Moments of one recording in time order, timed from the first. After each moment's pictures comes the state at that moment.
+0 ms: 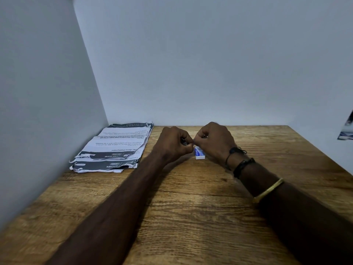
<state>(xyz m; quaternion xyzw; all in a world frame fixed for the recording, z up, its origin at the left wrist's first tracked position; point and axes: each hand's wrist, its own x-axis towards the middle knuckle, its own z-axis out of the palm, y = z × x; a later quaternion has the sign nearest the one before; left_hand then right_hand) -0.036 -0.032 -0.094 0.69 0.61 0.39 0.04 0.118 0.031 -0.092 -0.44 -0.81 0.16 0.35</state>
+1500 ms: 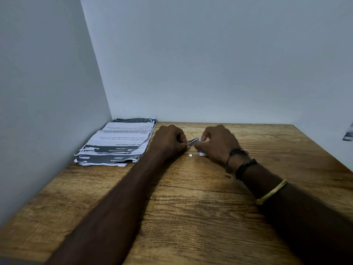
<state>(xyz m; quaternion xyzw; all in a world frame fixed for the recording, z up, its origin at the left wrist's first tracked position) -0.058 -0.031 -0.099 0.62 0.73 0.30 0.02 0.115 0.023 -0.101 -0.48 -0.81 0.13 0.31</state>
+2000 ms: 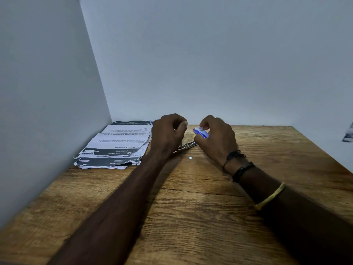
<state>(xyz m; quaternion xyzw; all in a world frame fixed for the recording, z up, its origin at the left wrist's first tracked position) -0.041 -0.037 -0.081 0.55 0.66 0.51 -0.04 0.110 0.018 -0.097 -0.40 -0.79 0.09 0.45</state>
